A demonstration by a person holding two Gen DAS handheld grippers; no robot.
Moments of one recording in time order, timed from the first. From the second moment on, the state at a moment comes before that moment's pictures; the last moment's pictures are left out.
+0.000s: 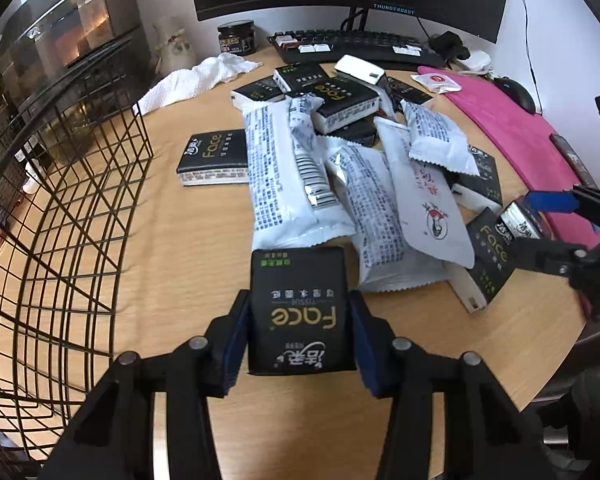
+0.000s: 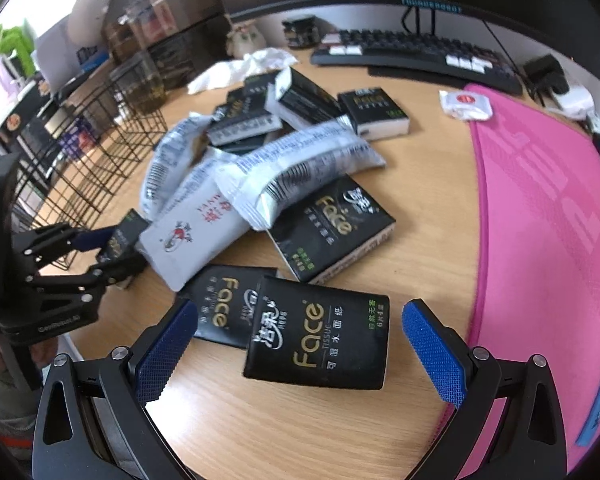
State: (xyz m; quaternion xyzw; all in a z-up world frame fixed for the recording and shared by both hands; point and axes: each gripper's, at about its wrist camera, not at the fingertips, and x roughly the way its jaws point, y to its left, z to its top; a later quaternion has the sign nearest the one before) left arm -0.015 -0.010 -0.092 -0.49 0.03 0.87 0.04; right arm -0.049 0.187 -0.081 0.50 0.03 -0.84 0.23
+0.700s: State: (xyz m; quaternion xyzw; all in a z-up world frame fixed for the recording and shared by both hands) left arm 0.003 -0.004 -0.032 -0.43 0.03 0.90 0.06; right arm -0.032 0.179 -0.037 0.45 0.04 -0.87 0.22
